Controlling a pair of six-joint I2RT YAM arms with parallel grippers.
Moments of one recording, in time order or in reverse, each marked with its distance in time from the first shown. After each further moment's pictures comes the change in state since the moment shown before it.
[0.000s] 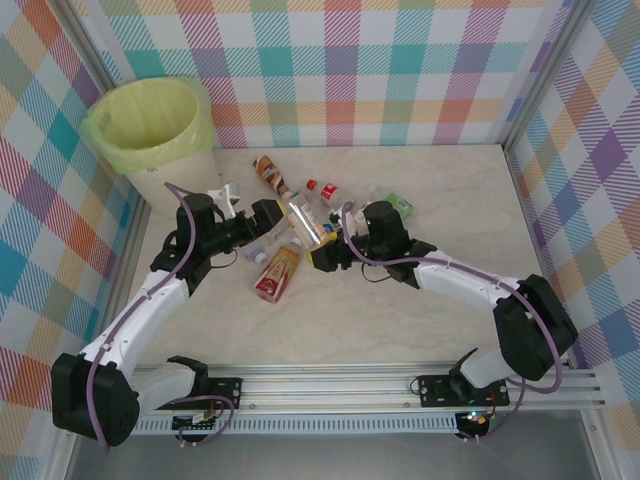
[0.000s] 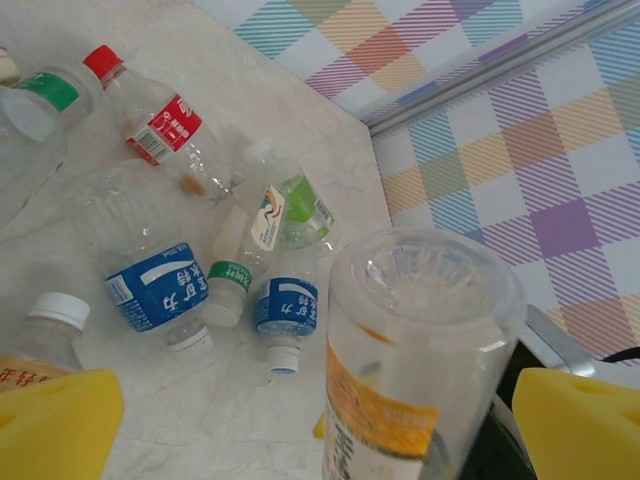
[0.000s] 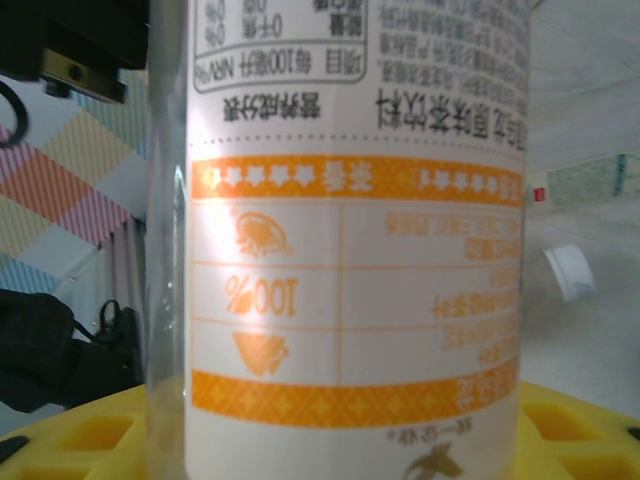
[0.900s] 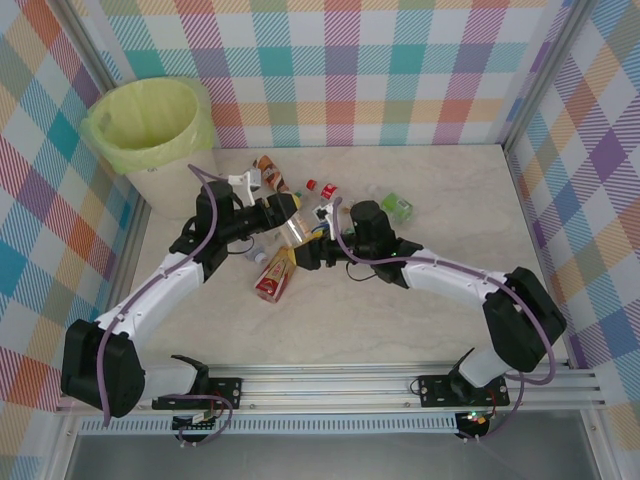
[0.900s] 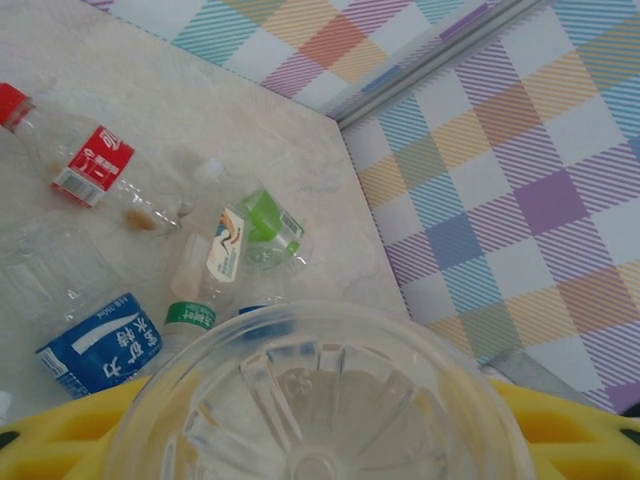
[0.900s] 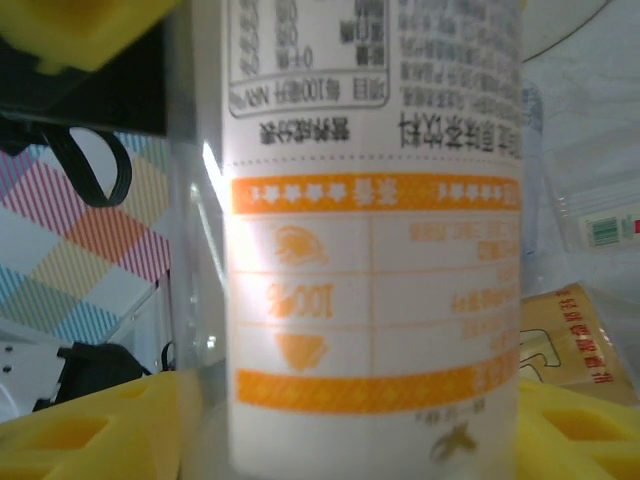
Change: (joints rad) left arm -0.072 0.146 0.093 0.099 -0.033 0.072; right arm 0.062 0.044 0.046 0.096 0.034 0.155
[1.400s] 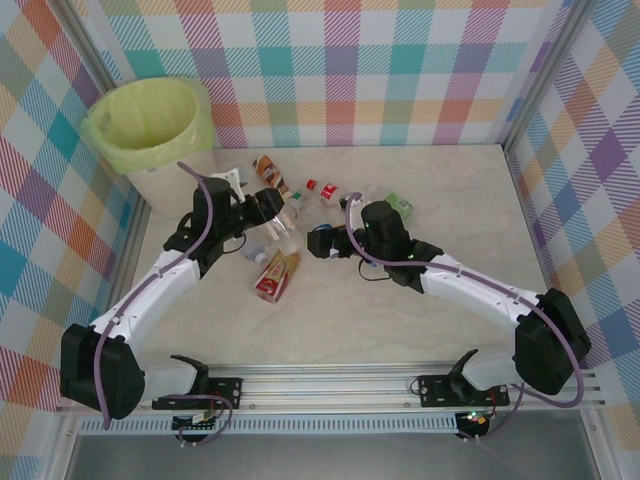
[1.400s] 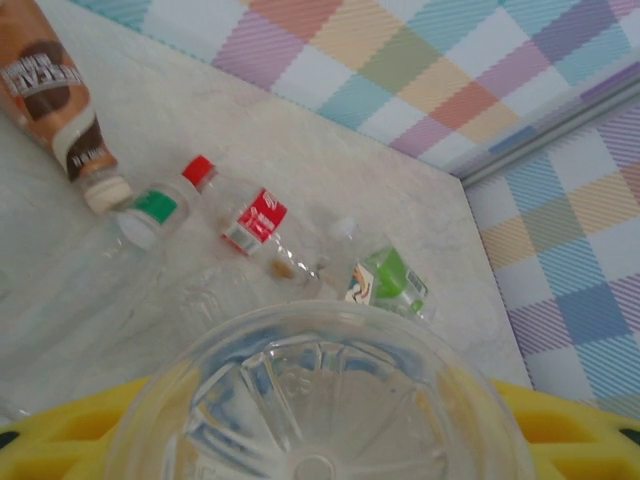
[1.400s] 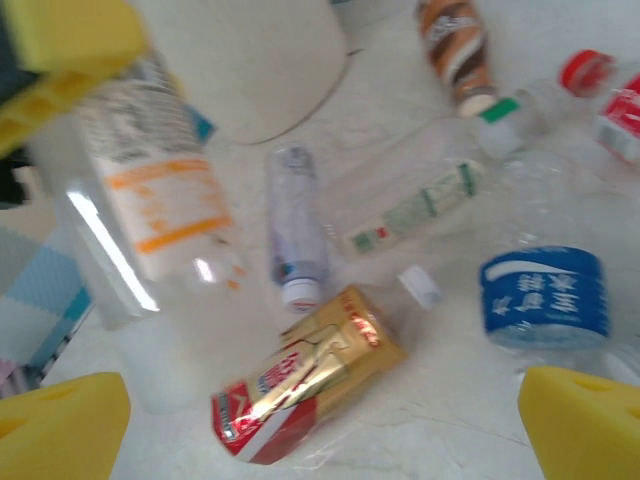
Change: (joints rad) left arm 0.023 -0.015 0.063 -0.164 -0.266 0.088; right arm 0.000 -0.145 0.000 -0.249 0.447 0.059
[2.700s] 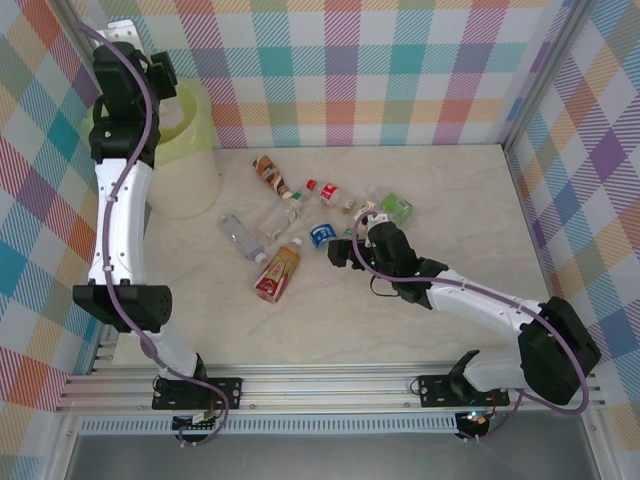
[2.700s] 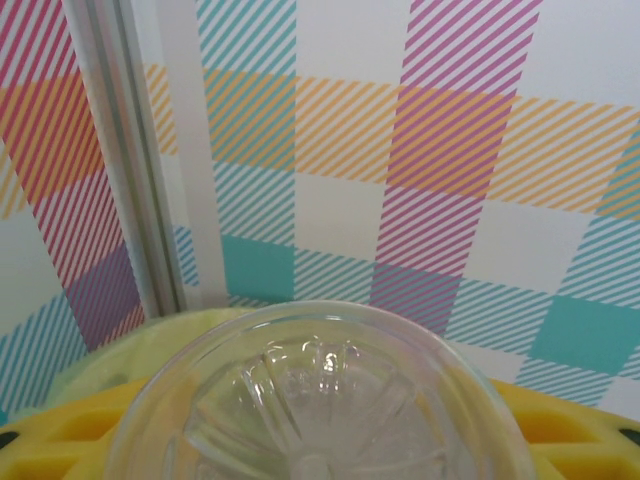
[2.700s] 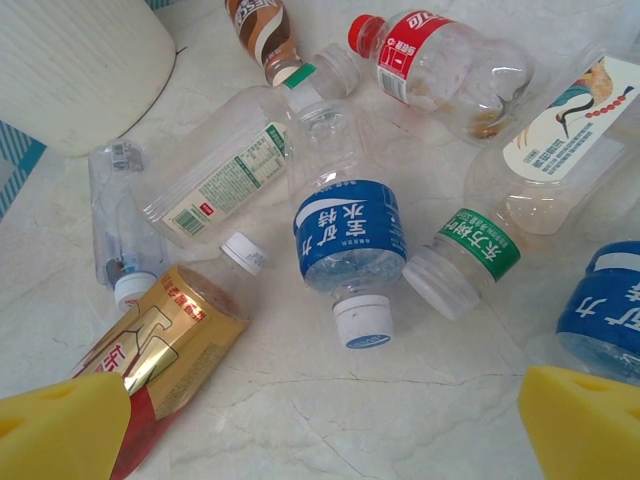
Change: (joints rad) left arm 0.334 0.493 1.233 -0.415 -0.497 0.607; right arm 0.000 -0.066 -0.189 0.024 0.245 0.040
